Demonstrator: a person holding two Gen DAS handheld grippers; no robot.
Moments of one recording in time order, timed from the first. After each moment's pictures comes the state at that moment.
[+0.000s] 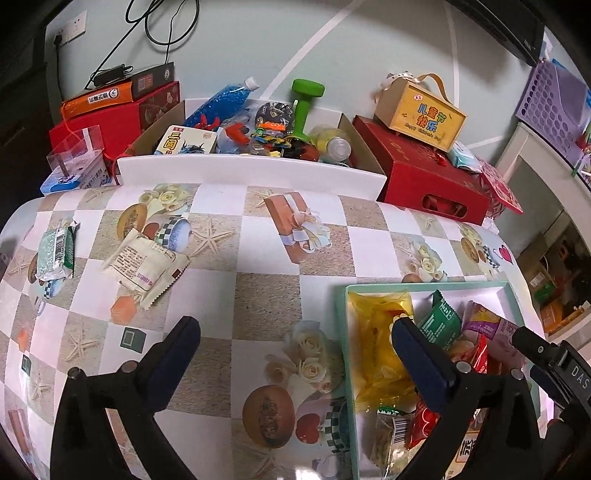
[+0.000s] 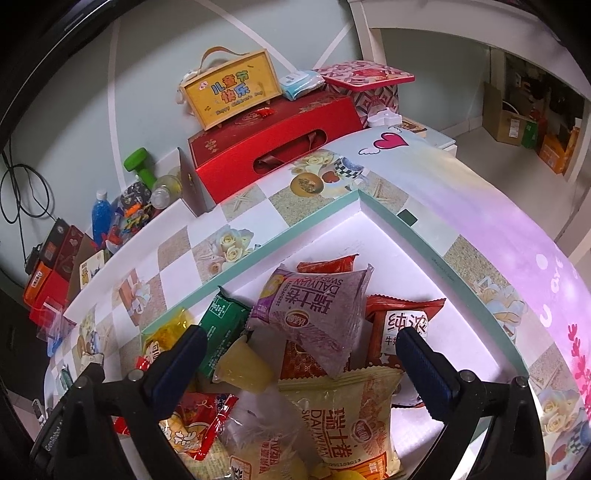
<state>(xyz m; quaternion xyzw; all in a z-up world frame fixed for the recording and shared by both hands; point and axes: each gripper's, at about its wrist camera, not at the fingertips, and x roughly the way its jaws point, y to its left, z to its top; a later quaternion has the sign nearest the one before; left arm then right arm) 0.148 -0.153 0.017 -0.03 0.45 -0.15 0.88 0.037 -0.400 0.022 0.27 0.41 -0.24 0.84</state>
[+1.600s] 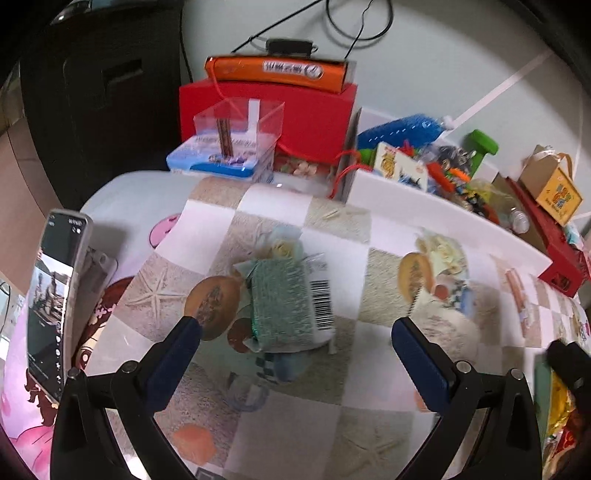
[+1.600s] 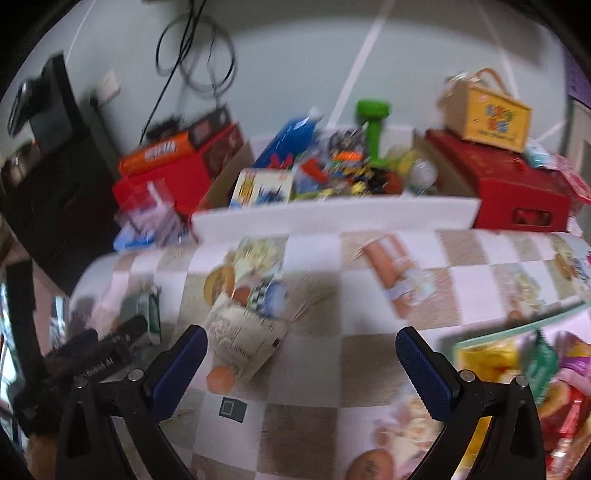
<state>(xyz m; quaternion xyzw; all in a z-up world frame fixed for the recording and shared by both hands) 0.245 0.087 -0.018 -0.06 0.45 0.01 0.89 0.194 -0.140 0.015 0.09 0.42 -0.01 0.90</state>
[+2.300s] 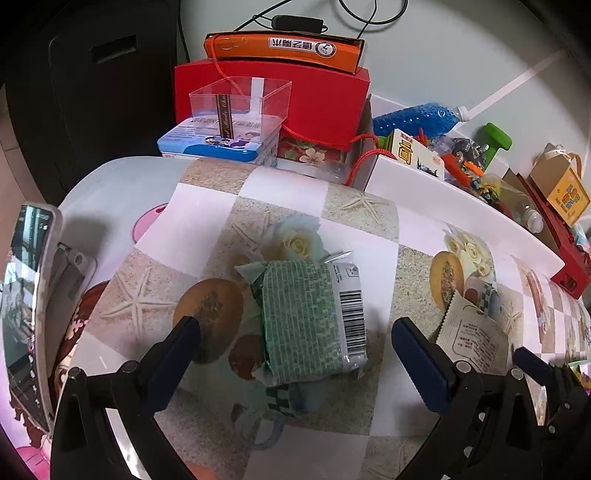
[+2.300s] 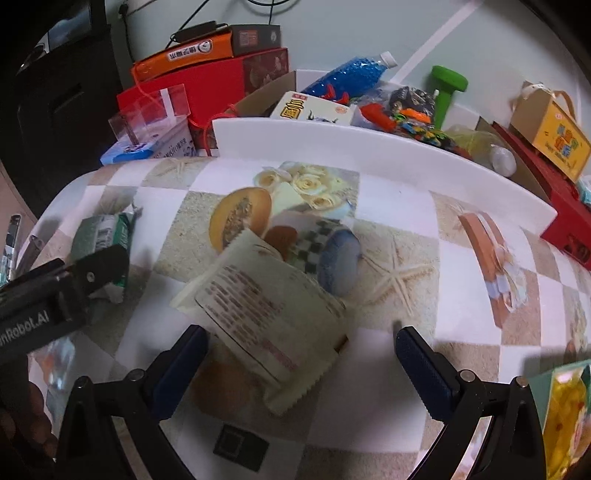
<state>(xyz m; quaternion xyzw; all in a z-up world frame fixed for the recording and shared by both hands) 0.267 0.097 -0.042 -0.07 0.46 -0.01 0.88 0.244 -0.084 -0.060 -0.01 0.48 0.02 0.88</state>
